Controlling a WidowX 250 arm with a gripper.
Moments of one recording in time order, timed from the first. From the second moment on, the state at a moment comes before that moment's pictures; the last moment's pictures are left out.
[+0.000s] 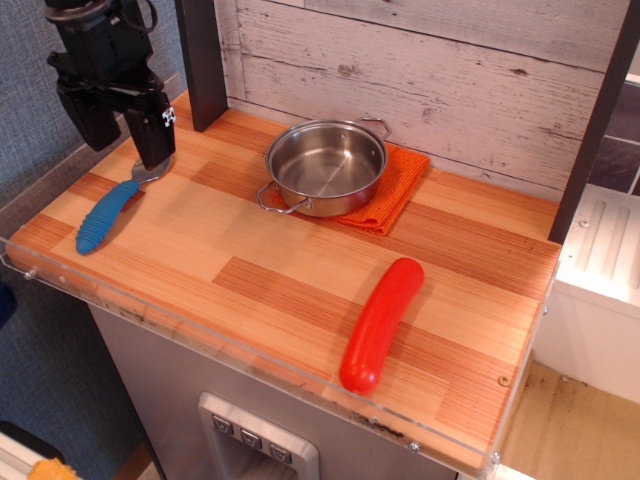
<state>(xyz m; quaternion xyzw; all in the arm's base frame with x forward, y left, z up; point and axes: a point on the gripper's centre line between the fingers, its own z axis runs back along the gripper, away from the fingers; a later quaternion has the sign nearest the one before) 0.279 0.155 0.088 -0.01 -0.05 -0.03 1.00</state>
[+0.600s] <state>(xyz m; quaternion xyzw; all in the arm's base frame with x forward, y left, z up) 0.272 0.102 0.071 -0.03 -0.03 -0.07 1.00</state>
